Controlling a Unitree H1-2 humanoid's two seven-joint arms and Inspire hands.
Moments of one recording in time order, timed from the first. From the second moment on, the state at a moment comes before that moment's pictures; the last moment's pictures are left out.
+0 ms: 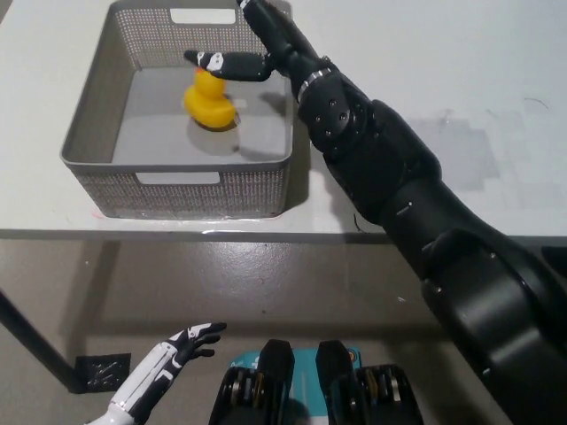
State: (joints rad) left_arm 0.01 0.27 -0.11 0.12 0.03 -0.25 -0.32; right_arm -1.29 0.08 0.28 1.16 -0.34 -0.17 -0.07
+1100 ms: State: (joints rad) left_arm 0.03 0.27 -0.11 0.14 0.04 -0.26 -0.32; right_arm -0.76 -0.26 0.12 0.07 -0.32 0.01 0.06
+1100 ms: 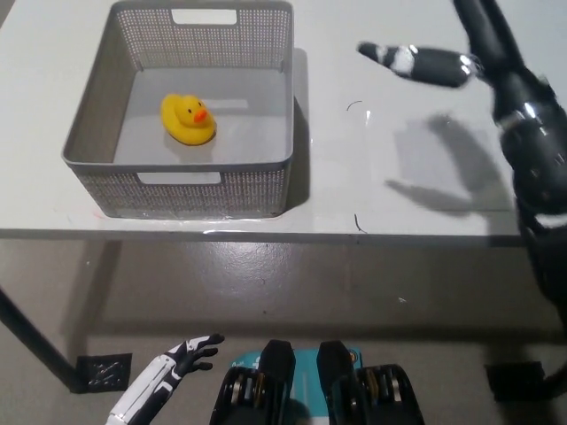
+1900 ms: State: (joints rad) left_arm 0.07 0.25 -0.05 0.15 0.04 -0.26 -0.31; right_arm 0.14 -0.05 0.16 -0.12 -0.25 -0.27 -0.10
